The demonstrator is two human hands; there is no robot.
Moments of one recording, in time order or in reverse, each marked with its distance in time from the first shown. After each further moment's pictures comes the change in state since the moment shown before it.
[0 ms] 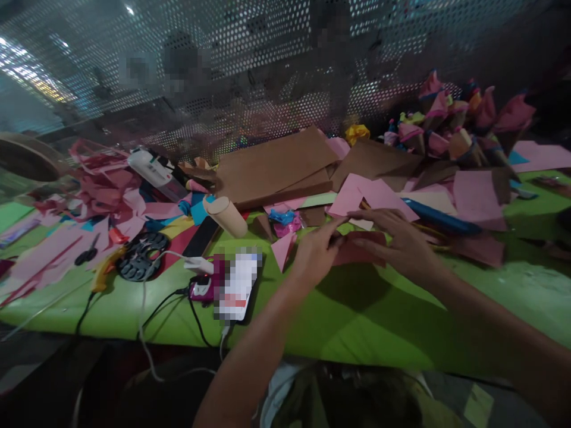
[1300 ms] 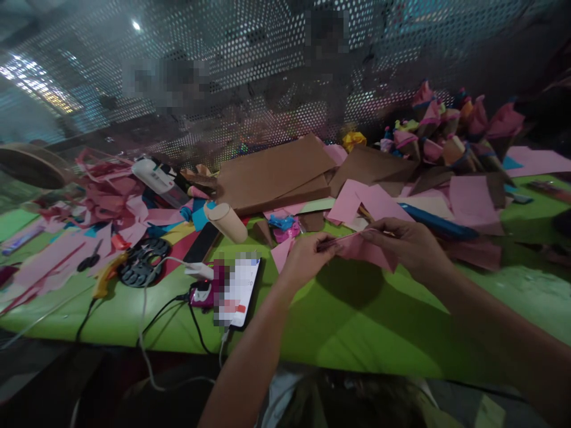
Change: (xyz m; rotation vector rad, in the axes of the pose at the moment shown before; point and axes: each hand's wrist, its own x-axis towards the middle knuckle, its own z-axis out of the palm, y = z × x) left_hand 0.004 -0.013 -0.012 -0.119 -0.136 -0.133; right_hand 0.006 0.007 -0.001 0.350 0.053 0.342
